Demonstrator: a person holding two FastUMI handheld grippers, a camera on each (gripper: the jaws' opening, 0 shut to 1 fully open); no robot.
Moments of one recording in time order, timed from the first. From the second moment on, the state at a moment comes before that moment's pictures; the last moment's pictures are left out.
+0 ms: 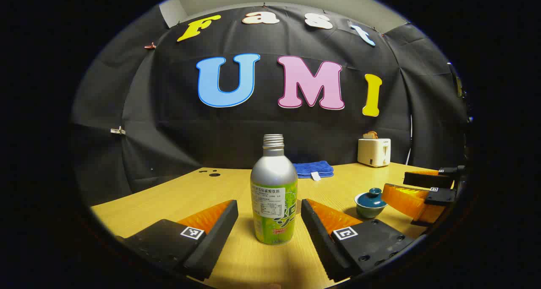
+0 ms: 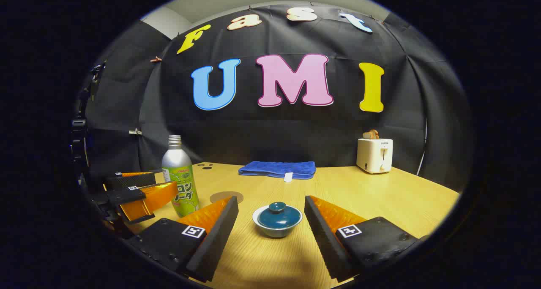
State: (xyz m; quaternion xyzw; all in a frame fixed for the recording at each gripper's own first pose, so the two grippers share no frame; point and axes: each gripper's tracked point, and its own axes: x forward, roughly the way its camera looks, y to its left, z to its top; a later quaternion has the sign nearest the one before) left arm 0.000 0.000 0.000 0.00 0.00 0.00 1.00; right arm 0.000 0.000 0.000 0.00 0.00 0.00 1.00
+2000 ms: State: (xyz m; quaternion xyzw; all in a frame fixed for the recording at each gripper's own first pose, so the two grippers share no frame) left arm 0.012 0.000 0.000 0.00 0.00 -0.02 1.00; right arm 0.072 -0.002 -0.038 -0.05 0.11 0.00 0.99
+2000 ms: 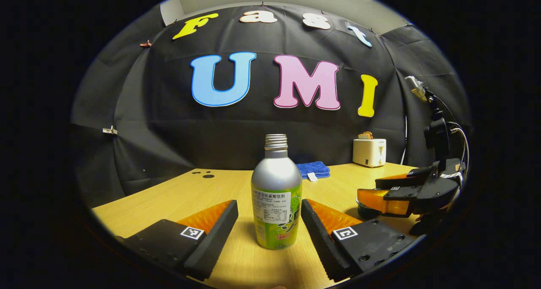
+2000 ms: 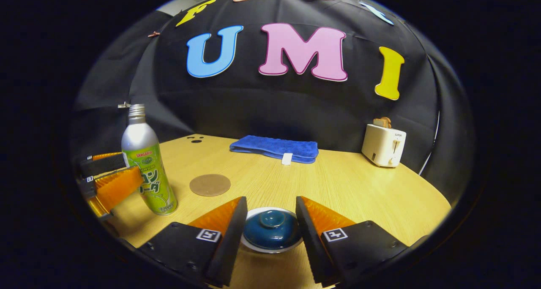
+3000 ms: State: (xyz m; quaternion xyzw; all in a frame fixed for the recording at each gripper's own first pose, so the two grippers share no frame) left arm 0.017 -0.001 0.000 0.00 0.00 -0.02 1.00; right arm 0.047 -0.025 -0.003 0.00 0.00 -0.02 1.00
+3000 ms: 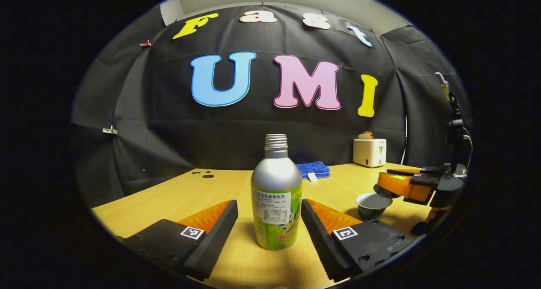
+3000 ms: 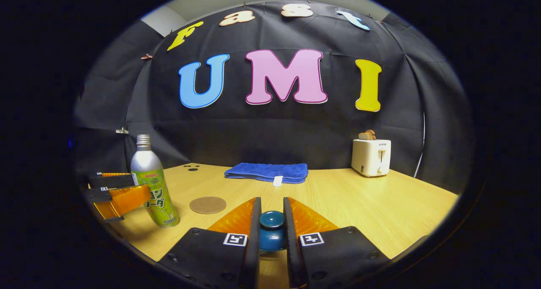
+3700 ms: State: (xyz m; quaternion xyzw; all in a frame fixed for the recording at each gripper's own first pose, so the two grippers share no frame) left arm 0.069 -0.009 0.000 0.00 0.00 -0.03 1.00; right arm 0.042 -0.070 0.000 0.00 0.00 -0.05 1.00
